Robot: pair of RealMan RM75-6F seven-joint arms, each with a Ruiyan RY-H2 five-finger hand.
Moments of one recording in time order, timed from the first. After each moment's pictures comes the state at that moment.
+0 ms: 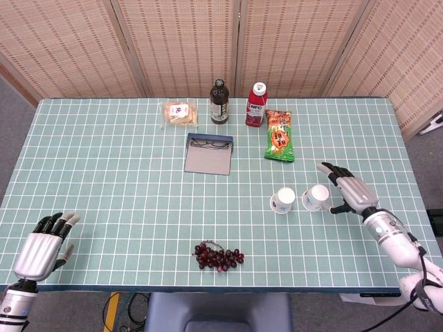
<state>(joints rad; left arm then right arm) -0.16 -1.23 0.01 -1.47 1.59 1.44 0.23 0.56 -1.12 0.08 -1.42 -1.40 0.83 0.42</state>
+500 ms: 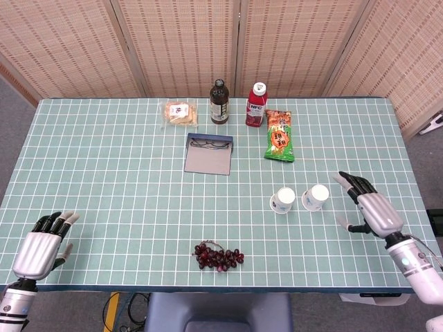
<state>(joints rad) -0.16 -1.23 0.00 -1.47 1.57 1.43 0.24 0.36 -1.04 0.01 -1.53 -1.53 1.17 0.37</state>
